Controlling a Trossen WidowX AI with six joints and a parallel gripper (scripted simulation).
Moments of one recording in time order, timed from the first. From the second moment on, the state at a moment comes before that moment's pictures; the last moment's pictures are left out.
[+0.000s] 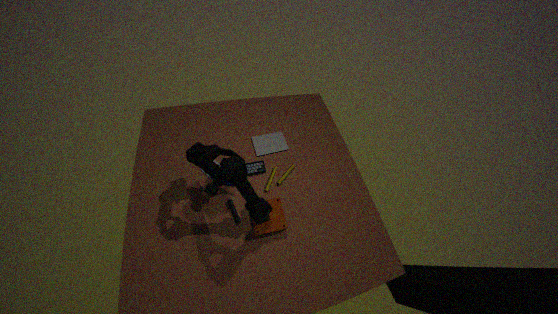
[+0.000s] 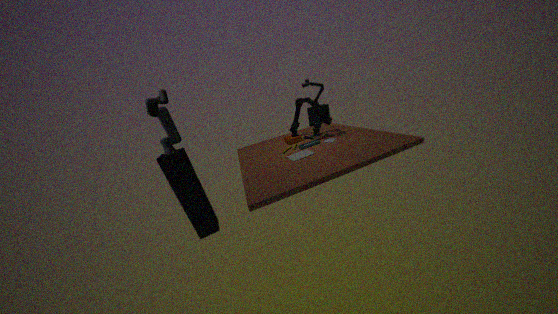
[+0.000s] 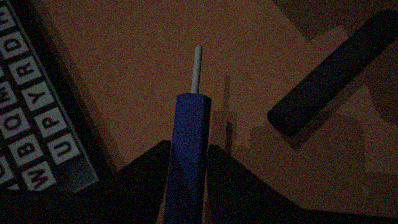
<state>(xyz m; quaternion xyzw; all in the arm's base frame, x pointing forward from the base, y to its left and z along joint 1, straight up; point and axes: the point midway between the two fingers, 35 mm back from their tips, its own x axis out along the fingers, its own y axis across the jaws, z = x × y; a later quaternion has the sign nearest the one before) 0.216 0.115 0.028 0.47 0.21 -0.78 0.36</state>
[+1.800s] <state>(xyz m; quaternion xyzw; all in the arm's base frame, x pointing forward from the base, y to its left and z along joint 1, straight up) 0.256 0.039 0.045 -0.03 0.63 -0.44 0.64</state>
